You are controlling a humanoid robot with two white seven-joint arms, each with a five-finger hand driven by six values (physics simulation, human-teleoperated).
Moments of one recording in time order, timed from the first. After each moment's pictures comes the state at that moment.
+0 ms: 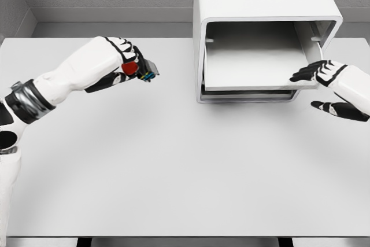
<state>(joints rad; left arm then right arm) -0.30 0.30 0.01 -1.80 -0.52 -0.61 -0.61 0.02 -0.93 0.01 -1.76 0.22 -0.61 0.17</state>
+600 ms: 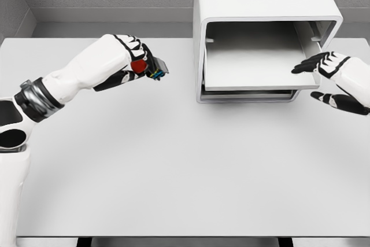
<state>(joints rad) -0.31 0.26 0.00 -1.80 -0.52 -0.61 -0.61 -0.01 -0.87 0.01 -1.76 0.24 -0.61 0.17</state>
